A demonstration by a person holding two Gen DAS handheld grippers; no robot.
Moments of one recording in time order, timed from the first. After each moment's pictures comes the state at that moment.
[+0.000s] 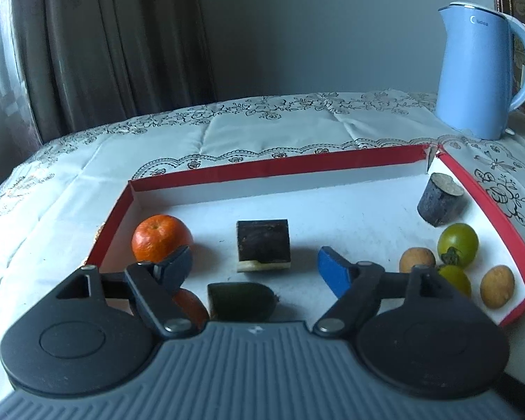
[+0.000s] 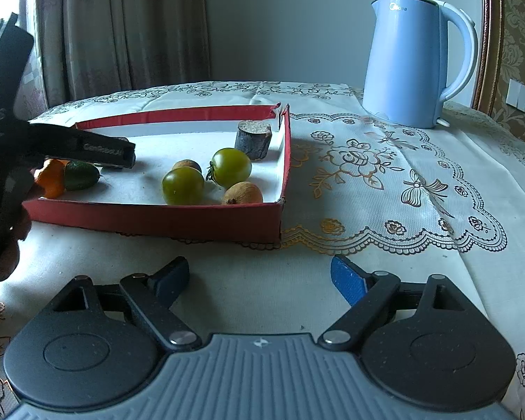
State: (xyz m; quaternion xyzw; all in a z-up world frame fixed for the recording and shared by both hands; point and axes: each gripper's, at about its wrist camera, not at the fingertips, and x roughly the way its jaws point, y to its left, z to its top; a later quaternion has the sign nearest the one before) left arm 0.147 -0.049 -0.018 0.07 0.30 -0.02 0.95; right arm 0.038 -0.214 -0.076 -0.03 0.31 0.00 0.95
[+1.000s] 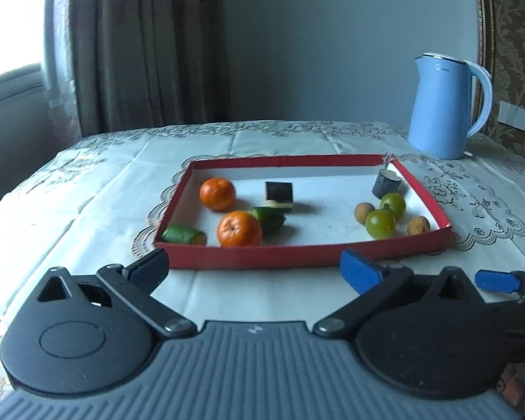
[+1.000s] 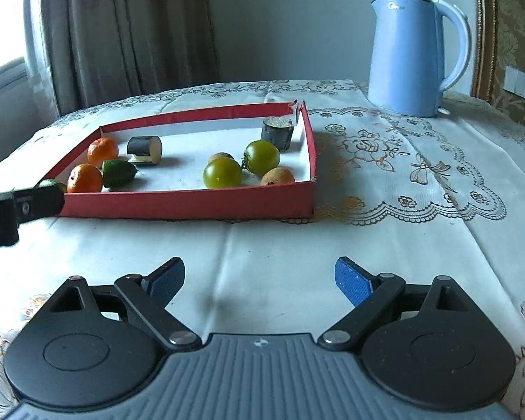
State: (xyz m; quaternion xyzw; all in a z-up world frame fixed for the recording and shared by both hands) left arm -0.007 -0.014 0.020 0.02 0.26 -0.01 0.97; right arm 0.005 -0.190 -0.067 0.00 0.32 0.00 0.95
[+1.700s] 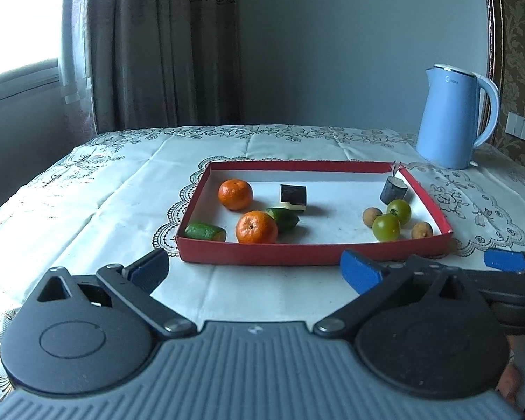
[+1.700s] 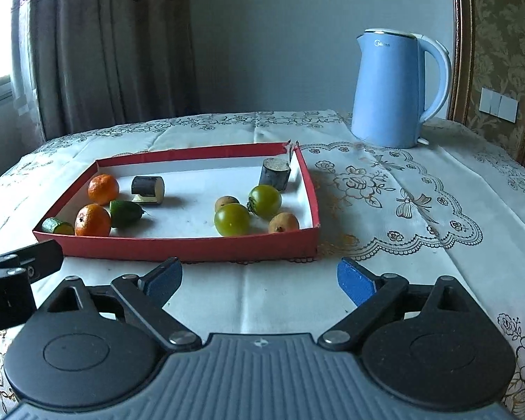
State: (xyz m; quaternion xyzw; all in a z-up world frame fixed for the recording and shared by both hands) left arm -0.023 -0.005 0.032 0.01 0.26 0.00 0.97; right arm 0.001 -0.162 -0.040 -0.01 0.28 -0.04 0.96
